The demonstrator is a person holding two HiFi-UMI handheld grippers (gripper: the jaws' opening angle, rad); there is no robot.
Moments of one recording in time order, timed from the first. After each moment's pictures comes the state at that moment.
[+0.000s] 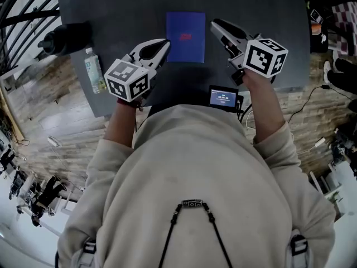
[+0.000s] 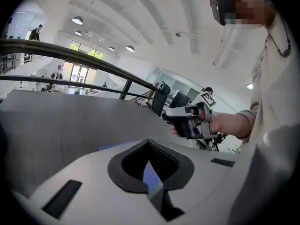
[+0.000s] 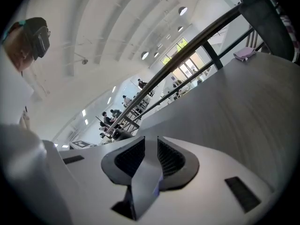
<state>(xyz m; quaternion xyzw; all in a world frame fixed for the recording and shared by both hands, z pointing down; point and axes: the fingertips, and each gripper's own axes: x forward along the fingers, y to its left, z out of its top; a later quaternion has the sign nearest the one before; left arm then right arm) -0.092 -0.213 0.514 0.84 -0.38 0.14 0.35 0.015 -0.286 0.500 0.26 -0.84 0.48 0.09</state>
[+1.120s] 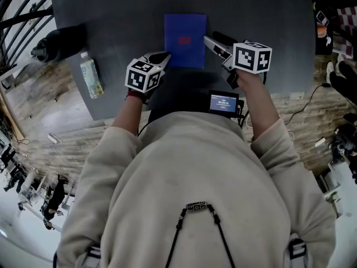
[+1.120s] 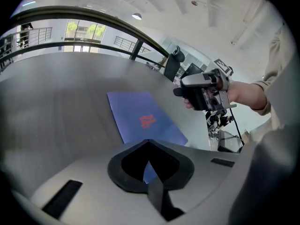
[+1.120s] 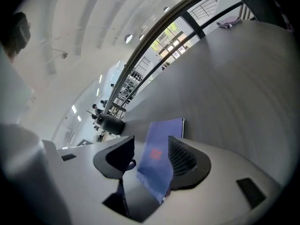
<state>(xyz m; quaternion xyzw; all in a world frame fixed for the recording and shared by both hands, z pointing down) -0.095 -0.168 0.672 0.78 -0.34 0.29 0.43 0.016 -0.263 0.615 0.25 -0.78 0.55 0.18</state>
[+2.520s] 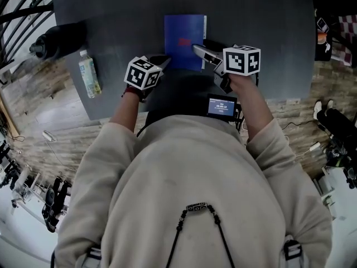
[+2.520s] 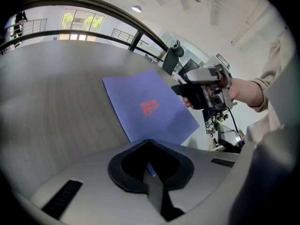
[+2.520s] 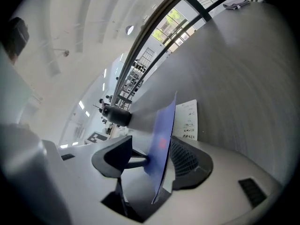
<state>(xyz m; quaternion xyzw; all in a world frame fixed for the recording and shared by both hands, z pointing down) -0.095 -0.155 0.697 0.78 -0.30 0.30 0.46 -0.017 -0.236 0.632 0.19 -0.77 0.57 0.20</state>
